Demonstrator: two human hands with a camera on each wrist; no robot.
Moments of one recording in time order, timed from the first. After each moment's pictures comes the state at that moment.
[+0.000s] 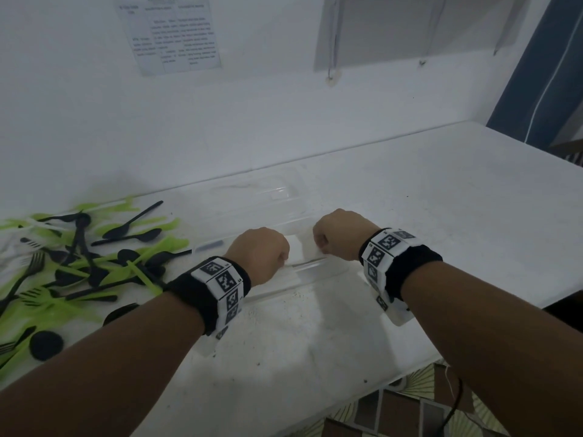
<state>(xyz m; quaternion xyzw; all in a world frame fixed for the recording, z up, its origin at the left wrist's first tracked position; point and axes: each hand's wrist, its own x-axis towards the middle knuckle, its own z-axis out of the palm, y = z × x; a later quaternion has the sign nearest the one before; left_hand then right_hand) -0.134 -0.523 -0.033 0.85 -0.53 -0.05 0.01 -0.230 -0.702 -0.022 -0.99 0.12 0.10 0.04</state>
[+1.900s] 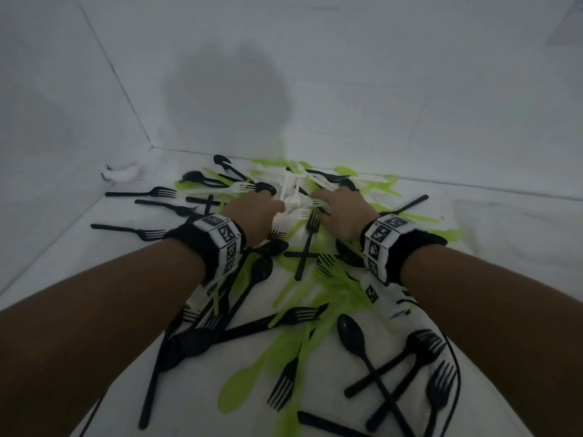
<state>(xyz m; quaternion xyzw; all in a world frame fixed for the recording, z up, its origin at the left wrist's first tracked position) 0.155 -0.086 -0.044 0.97 -0.24 -0.09 -0.04 0.135 -0.299 -0.054 -0.99 -0.04 0.08 0.14</state>
